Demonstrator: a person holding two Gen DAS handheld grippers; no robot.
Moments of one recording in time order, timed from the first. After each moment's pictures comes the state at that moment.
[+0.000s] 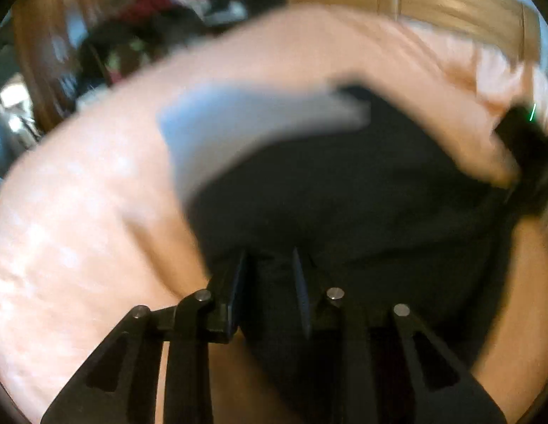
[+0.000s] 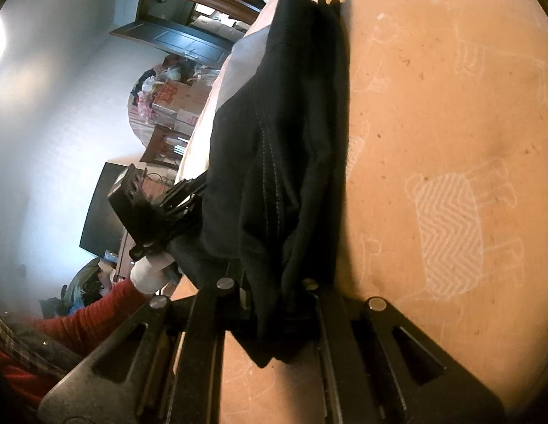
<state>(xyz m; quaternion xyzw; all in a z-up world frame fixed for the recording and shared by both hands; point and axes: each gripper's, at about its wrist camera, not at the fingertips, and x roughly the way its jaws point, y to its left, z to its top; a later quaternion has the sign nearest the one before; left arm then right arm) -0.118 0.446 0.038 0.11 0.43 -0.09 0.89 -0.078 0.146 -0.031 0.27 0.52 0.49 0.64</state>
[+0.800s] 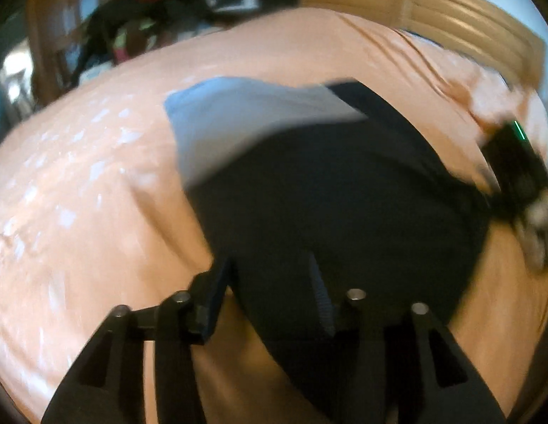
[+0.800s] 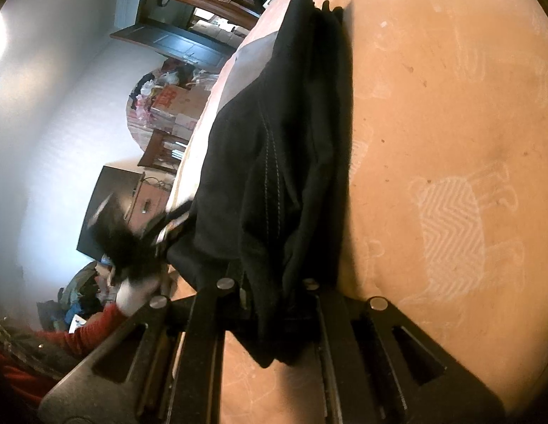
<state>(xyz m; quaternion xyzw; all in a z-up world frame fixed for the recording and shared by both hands) -0.166 0.446 0.070 0.07 0.43 -0.08 0.90 -0.085 0.137 -0.022 0.26 0.51 0.48 0.66</state>
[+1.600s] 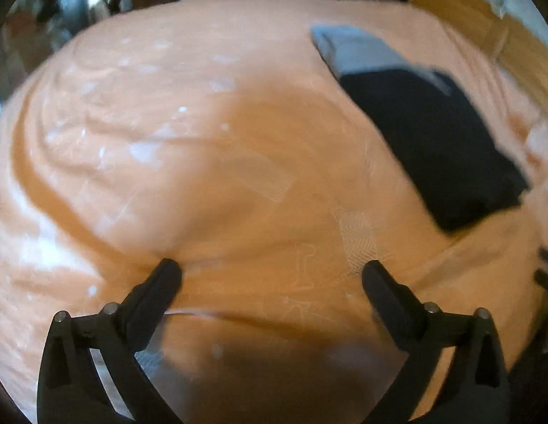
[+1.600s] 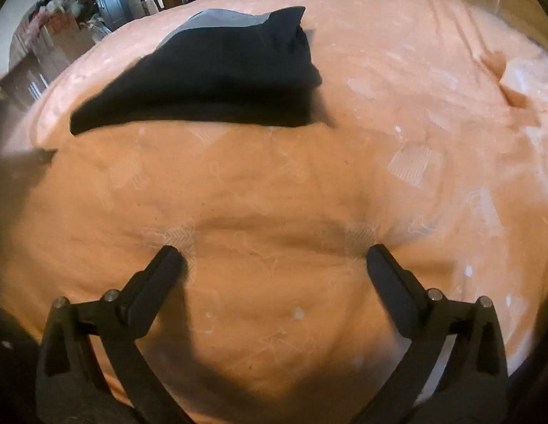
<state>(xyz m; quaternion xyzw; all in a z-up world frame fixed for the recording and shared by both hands) -0.281 0.546 0.060 -0.05 0.51 0.09 0.86 -0.271 0.145 0.028 -0.06 0.47 0.21 0.86</state>
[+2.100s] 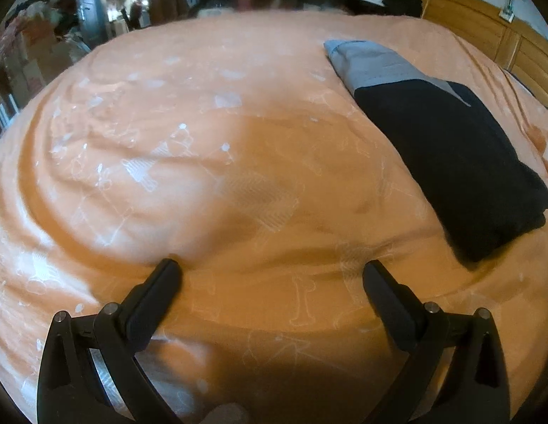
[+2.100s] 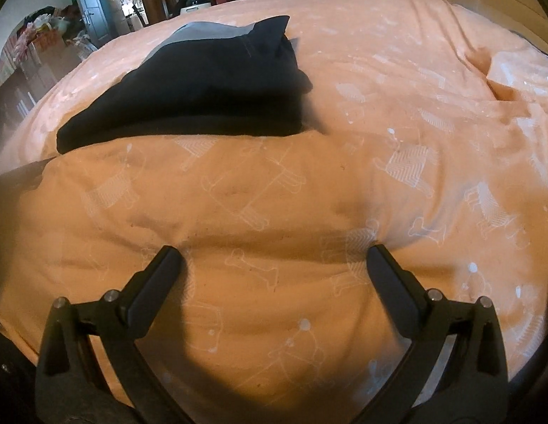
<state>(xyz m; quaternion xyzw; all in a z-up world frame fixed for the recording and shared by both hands) -0.264 0.548 0.049 -0.06 0.46 0.12 0.88 -0.272 0.149 0.029 -0.03 0.46 0.18 0.87</state>
